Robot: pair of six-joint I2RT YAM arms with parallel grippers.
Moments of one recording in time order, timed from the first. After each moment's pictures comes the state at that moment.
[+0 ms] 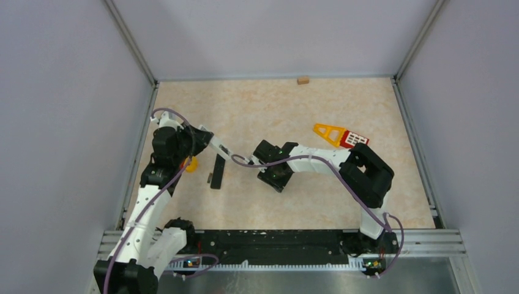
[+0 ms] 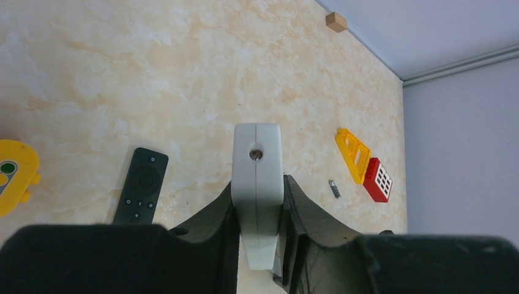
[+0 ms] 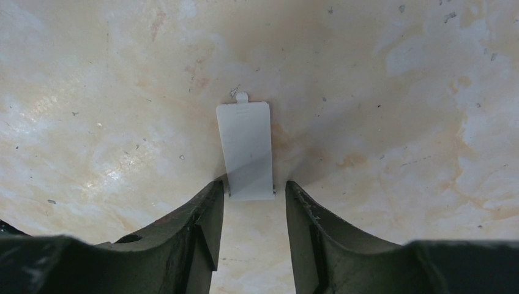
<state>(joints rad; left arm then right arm) -0.10 0.85 0.72 -0.22 0.17 -0.76 0.97 1.88 1.25 -0.69 0.02 -0.07</state>
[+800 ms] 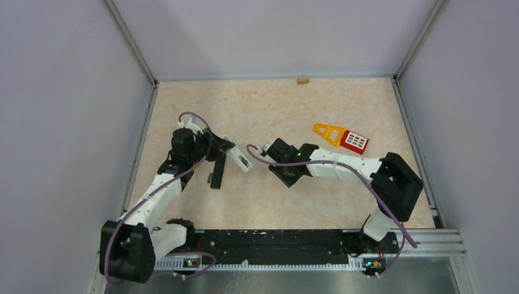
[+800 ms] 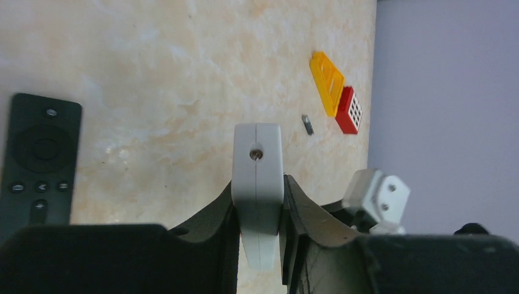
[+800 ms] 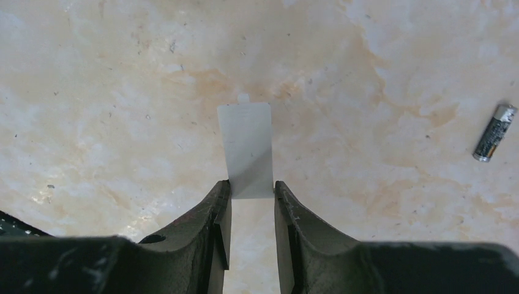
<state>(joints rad) -0.14 1.02 0.60 -0.01 0.40 -0.88 0.96 1.68 1.13 -0.66 0.15 0.06</state>
